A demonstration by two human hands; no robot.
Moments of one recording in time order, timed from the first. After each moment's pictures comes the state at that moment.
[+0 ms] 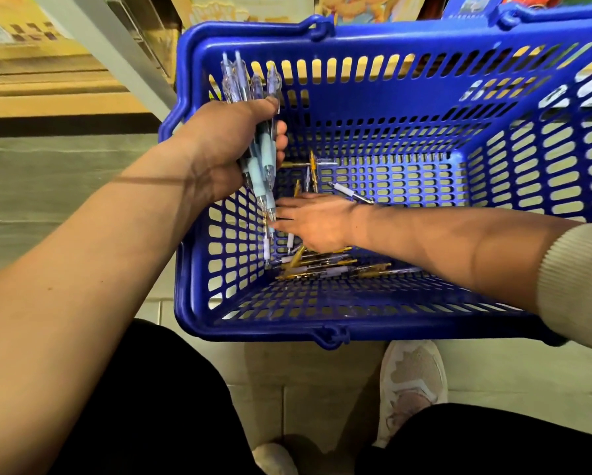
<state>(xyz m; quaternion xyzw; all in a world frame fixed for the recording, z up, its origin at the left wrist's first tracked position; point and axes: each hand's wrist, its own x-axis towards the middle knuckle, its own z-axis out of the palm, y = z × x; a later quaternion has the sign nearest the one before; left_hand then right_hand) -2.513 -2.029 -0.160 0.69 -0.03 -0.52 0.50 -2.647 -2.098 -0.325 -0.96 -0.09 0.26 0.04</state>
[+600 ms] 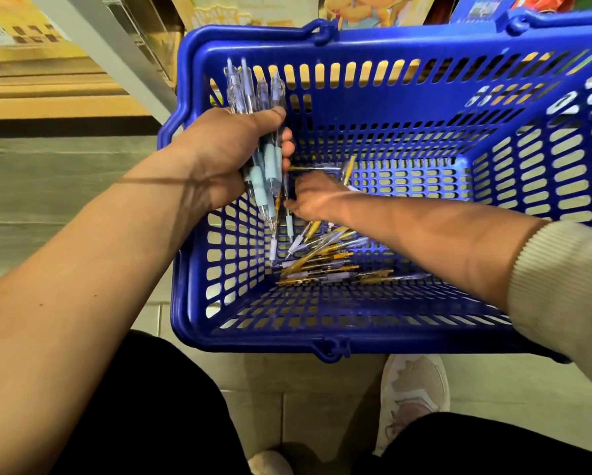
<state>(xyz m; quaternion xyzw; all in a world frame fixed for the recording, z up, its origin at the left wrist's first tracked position) -2.512 -2.029 -0.161 0.68 -0.03 -0.53 0.50 -2.608 -2.113 -0.320 -0.86 0.31 0.26 0.31</state>
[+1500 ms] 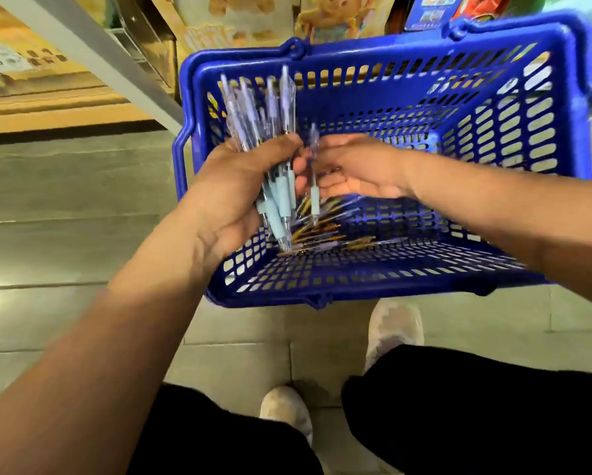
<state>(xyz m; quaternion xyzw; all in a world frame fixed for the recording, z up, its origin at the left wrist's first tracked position) -2.558 -2.000 -0.105 0.61 0.01 -0.56 0.56 -2.670 -2.148 -0.201 -0.45 0.37 0.13 0.80</state>
